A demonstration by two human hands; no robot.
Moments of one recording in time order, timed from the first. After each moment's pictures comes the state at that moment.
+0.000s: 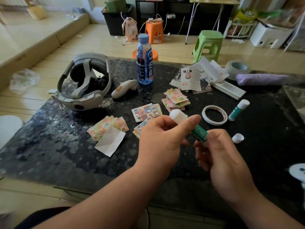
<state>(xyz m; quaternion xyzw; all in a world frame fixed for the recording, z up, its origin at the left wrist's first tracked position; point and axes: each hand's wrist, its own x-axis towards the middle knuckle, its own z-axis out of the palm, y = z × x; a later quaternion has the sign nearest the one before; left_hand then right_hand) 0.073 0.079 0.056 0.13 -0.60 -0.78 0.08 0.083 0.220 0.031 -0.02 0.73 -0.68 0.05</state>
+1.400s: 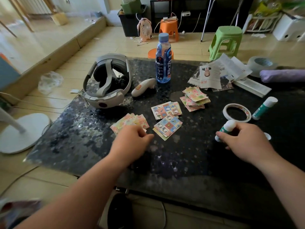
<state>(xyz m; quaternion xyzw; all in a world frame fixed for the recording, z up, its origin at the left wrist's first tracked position) 0.073 -0.054 0.006 0.21 -0.93 -0.31 -0.03 0.008 0.237 0.010 0.06 0.93 -0.34 0.08</state>
